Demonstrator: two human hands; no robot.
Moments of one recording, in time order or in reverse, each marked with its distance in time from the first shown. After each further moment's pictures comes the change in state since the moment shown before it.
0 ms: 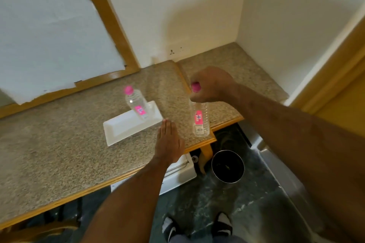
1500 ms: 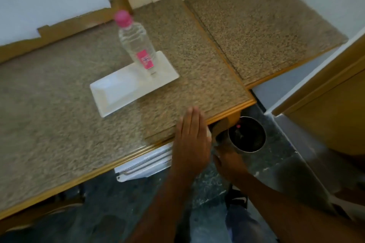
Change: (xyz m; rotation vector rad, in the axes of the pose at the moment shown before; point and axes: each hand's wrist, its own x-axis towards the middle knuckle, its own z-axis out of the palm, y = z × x) left_hand -0.061 -0.047 0.102 -0.052 0.167 0.226; right_hand -0.151 -0.065 0.406 0.335 -0.181 0.487
